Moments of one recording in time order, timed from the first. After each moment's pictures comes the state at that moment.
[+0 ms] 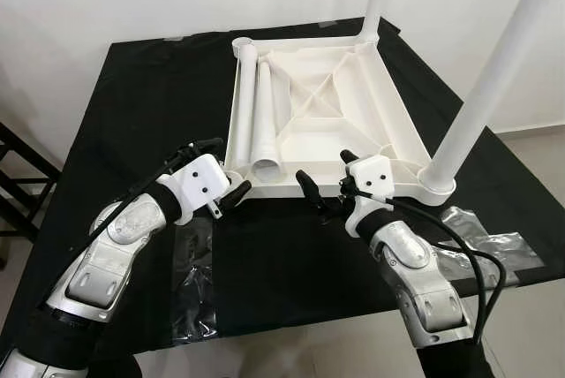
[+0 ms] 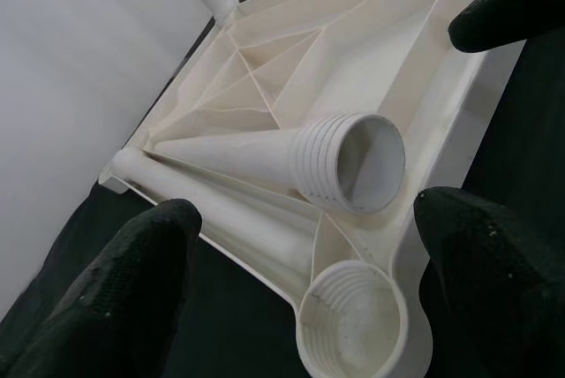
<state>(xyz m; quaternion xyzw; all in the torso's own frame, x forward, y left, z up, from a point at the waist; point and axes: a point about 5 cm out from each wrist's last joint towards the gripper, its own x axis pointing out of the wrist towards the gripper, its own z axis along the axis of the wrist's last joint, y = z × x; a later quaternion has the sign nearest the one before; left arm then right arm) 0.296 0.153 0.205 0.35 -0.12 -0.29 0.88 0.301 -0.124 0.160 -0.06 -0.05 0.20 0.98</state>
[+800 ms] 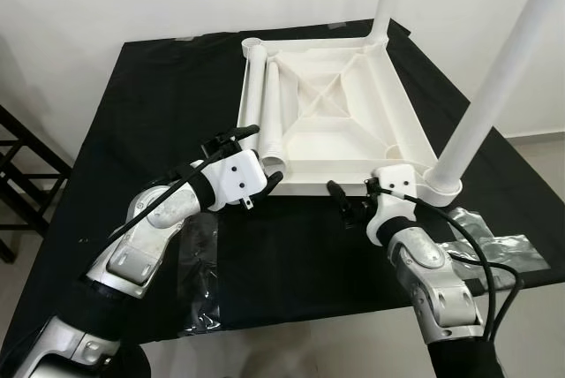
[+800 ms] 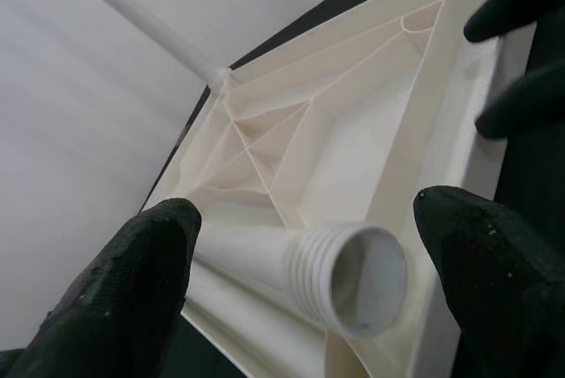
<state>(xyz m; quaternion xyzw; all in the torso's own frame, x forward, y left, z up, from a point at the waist) 0.318 0.106 0.217 0.39 -0.19 -0.33 0.84 0.306 -0.154 0.134 -0.02 0.04 0.13 0.99</state>
